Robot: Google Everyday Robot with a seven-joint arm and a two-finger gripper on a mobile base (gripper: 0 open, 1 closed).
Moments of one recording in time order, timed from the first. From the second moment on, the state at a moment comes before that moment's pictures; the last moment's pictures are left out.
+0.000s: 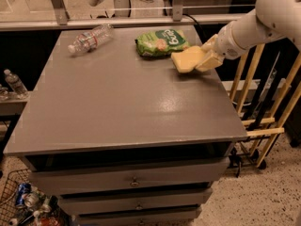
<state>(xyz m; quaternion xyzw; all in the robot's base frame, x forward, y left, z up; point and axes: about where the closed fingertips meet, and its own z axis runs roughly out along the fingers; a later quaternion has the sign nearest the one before) 0.705 -0.188 0.865 -0.59 0.72 0.02 0.36</state>
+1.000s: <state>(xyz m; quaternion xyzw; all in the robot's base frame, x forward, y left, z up) 0.748 -0.181 0.861 -0.59 0.72 0.01 0.37</state>
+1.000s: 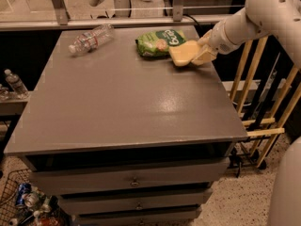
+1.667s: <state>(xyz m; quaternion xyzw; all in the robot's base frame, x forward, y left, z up) 0.749 -0.176 0.856 -0.59 0.72 0.01 0.37</state>
